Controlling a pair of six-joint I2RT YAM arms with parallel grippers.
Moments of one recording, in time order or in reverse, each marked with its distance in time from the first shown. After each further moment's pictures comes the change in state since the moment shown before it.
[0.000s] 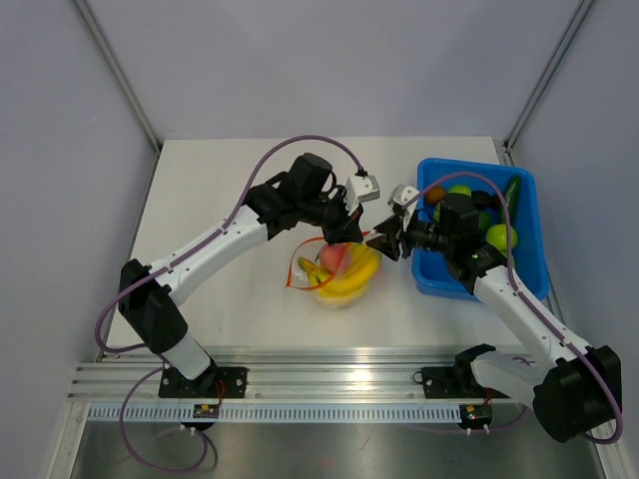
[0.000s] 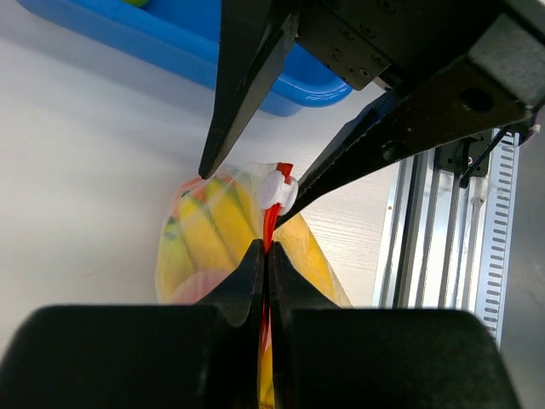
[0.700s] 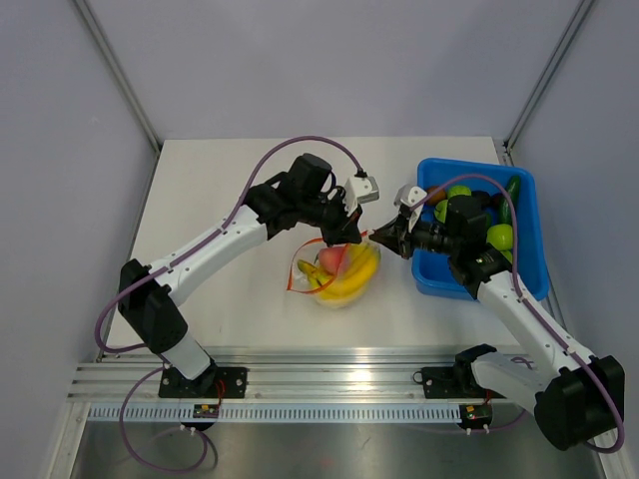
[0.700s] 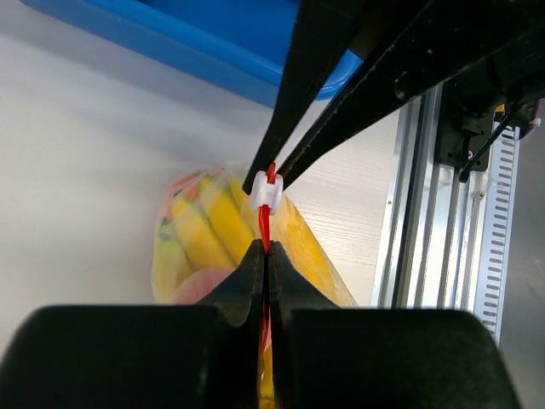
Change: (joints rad) left arm 0.000 0.000 0.000 -0.017 0.003 0.011; right arm -0.016 -0.043 -0.025 0.062 -0.059 0.046
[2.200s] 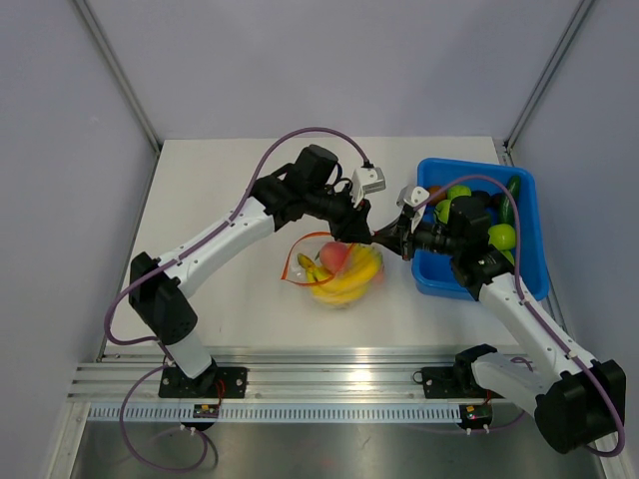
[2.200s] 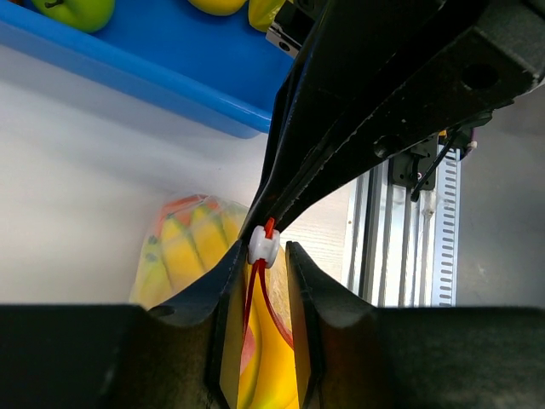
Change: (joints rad) left arm 0.002 0.069 0.101 -0.014 0.113 -0.076; right arm -0.006 -0.019 -0.006 0.008 -0.039 0.031
